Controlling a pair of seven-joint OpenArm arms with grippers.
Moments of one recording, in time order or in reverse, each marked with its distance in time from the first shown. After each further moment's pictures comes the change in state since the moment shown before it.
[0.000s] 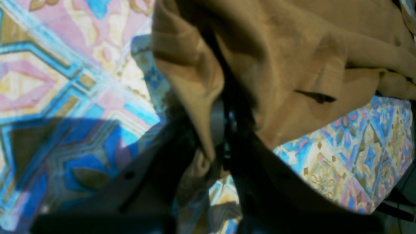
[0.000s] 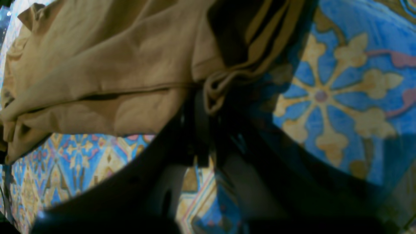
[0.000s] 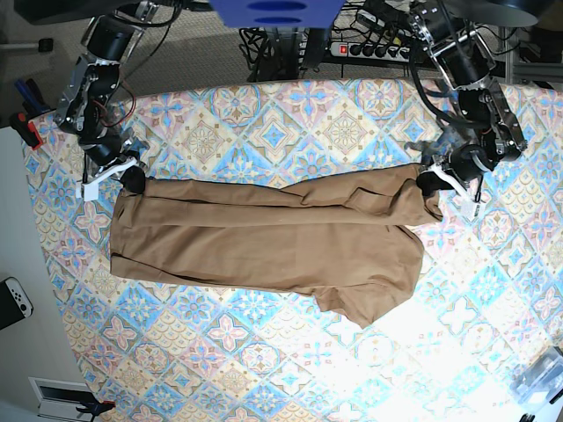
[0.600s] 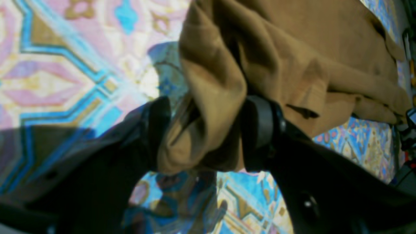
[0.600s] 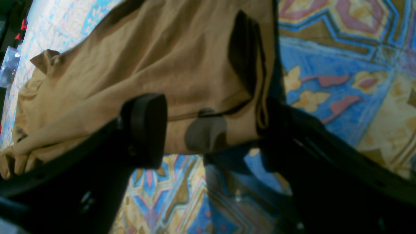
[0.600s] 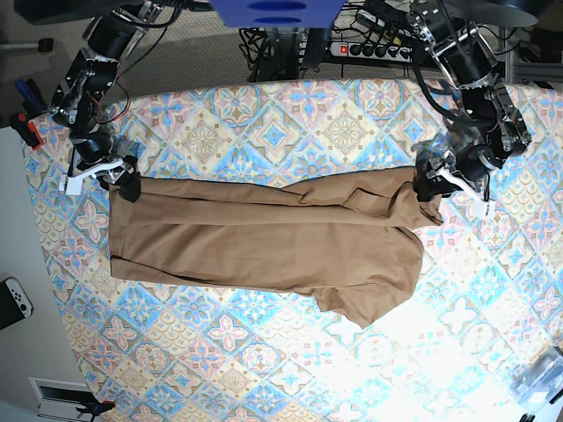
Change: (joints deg) left arm 0.1 0.6 -2.5 0.0 -5.6 0.5 0.4; right arm 0.0 -1.8 6.0 0.3 0.9 0.7 2.0
